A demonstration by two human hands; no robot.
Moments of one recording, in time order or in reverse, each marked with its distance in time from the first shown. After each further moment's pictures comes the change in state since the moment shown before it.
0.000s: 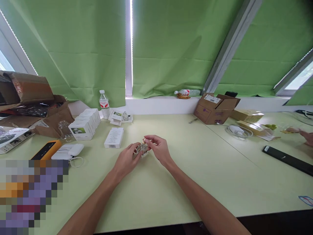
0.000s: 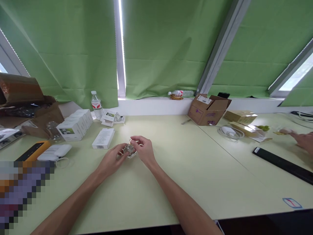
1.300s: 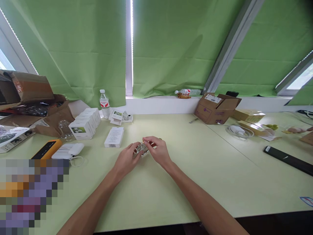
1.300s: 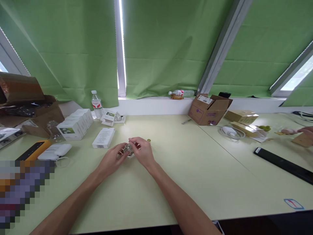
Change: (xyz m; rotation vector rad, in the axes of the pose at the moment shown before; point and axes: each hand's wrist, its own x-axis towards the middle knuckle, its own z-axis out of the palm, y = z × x) left_hand 0.000 -0.001 0.000 0.035 -0.021 0.012; right_hand -0.002 0.008 0.002 -0.247 -0.017 -0.347
